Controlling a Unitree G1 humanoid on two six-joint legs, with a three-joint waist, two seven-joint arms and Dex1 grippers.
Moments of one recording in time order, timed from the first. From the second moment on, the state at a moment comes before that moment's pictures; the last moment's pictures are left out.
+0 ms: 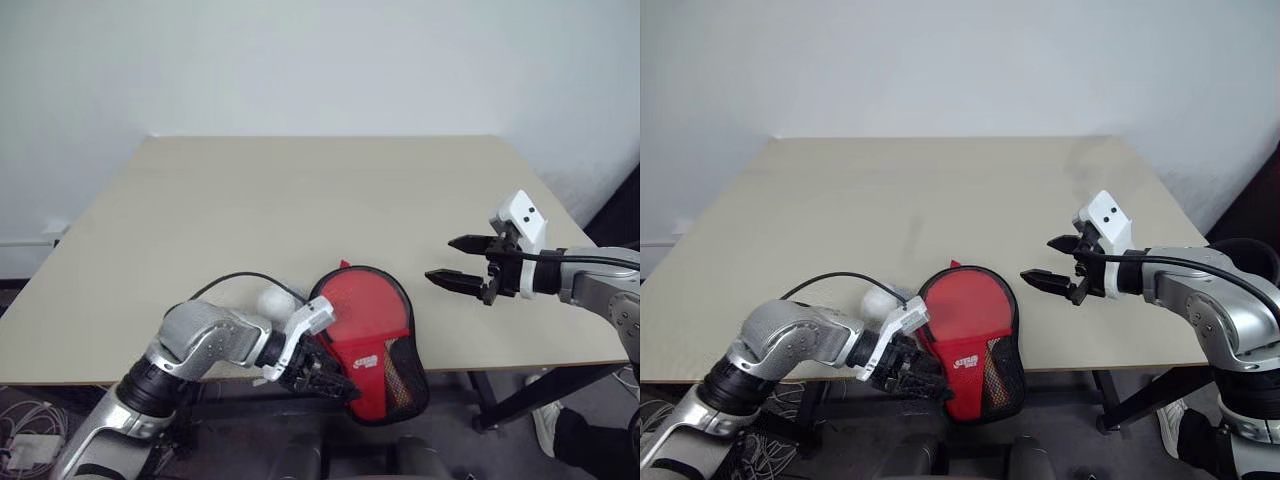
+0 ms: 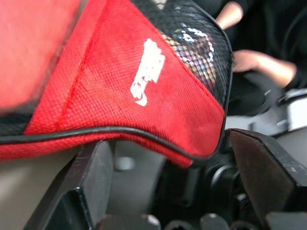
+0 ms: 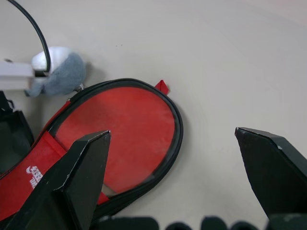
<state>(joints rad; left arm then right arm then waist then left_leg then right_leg) -0.43 0.70 -0.38 -0.34 -0.78 1.26 -0.86 -0.42 -0.83 -0.05 -0.39 0.64 1.00 0.76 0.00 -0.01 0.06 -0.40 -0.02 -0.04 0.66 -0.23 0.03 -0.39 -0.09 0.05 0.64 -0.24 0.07</state>
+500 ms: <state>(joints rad) -0.39 0.84 -0.35 -0.41 -0.66 1.04 -1.00 -0.47 -0.81 -0.01 -0.35 0.63 0.98 0.77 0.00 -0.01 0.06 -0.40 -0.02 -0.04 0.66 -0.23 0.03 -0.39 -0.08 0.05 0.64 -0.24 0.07</state>
